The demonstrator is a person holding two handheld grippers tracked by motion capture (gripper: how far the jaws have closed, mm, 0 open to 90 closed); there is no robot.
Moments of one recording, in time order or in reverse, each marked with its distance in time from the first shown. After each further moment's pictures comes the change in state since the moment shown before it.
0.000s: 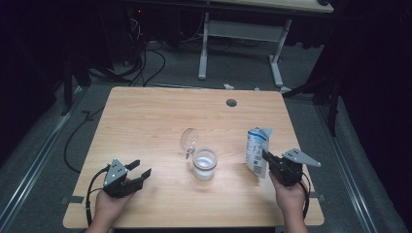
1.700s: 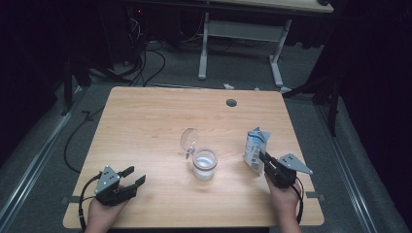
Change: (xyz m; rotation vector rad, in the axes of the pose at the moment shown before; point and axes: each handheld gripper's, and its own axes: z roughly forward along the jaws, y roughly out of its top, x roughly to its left) left arm -0.002 -0.010 -0.022 0.003 -0.009 -0.029; right arm 0.000 -0.026 0.018 -0.079 -0.054 -0.055
